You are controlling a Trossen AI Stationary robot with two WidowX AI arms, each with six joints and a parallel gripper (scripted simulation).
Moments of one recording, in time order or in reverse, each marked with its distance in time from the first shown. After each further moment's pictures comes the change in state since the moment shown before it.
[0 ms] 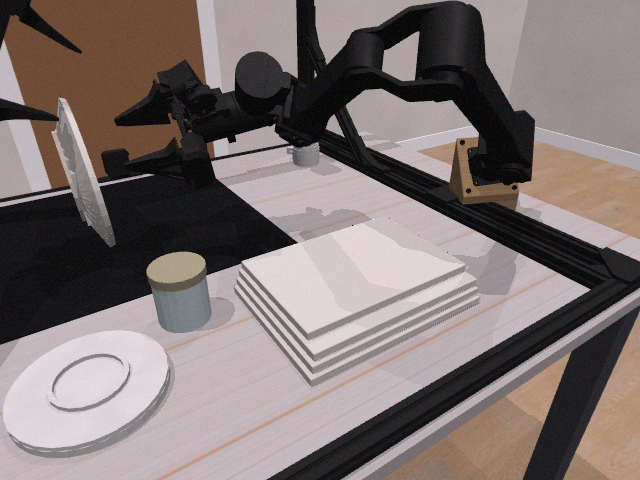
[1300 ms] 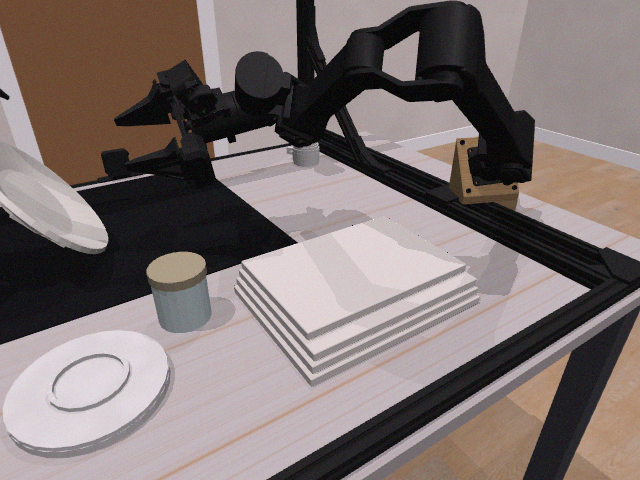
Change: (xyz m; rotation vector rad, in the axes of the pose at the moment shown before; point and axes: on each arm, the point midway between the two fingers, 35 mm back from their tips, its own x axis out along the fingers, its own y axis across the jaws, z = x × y) left arm 0.000 0.000 0.000 0.000 0.000 0.000; right arm -0.062 -0.083 0.000 -0.026 -0.003 -0.125
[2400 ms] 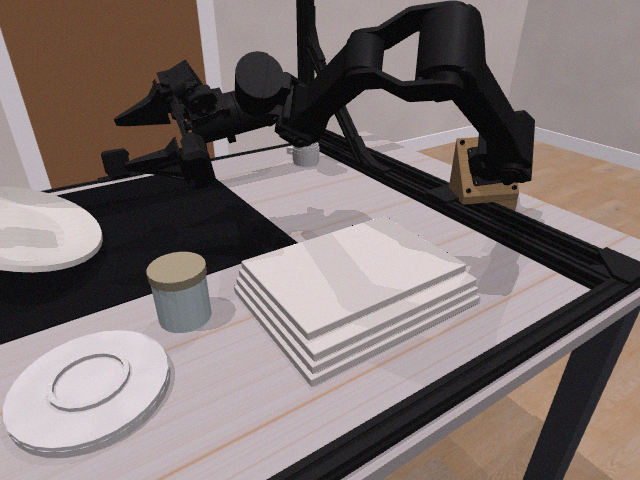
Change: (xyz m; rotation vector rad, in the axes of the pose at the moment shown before) left arm 0.000 0.000 0.000 0.000 0.000 0.000; right arm 0.005 -0.091 -0.003 -0.001 0.009 -0.105
